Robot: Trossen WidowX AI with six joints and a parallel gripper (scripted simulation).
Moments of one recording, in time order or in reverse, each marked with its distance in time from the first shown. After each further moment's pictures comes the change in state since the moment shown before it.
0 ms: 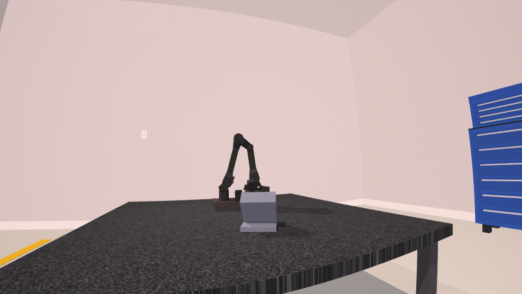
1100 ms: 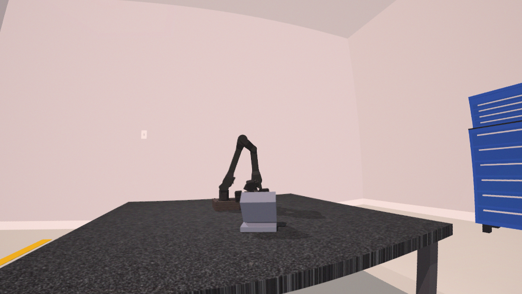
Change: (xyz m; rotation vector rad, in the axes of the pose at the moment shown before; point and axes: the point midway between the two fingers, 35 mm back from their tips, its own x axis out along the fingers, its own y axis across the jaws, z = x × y) arm -0.006 -0.001 -0.003 0.036 -0.025 0.005
